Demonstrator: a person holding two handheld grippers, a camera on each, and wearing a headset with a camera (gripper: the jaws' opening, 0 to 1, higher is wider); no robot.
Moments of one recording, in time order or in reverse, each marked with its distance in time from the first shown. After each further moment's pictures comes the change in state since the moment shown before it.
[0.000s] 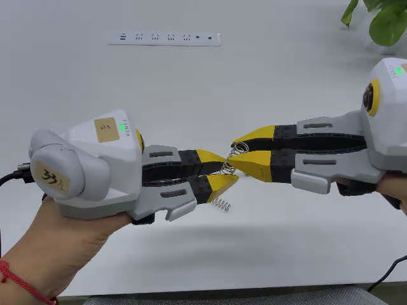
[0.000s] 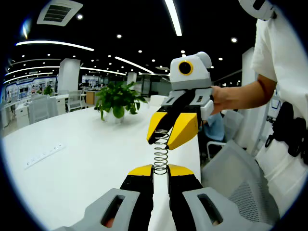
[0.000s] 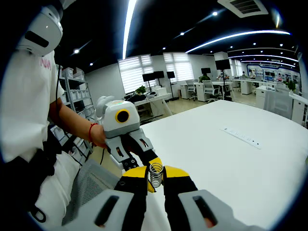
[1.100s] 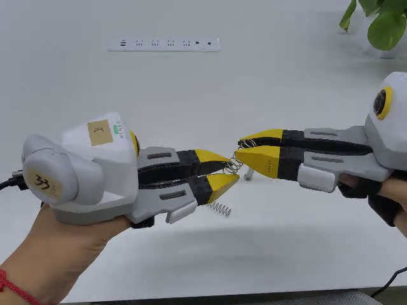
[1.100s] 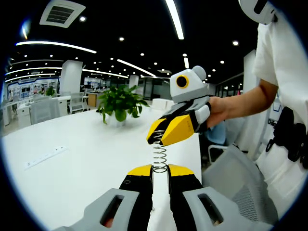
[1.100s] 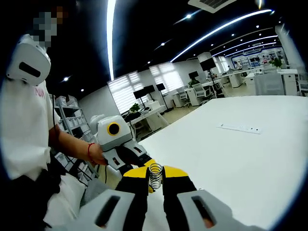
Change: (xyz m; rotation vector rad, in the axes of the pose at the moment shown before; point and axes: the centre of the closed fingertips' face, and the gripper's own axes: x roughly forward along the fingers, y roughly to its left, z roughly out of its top) left arm -0.001 0.002 0.009 -0.008 -0.028 0.016; right arm -0.005 -0.006 0.009 0.191 -0.139 -0.020
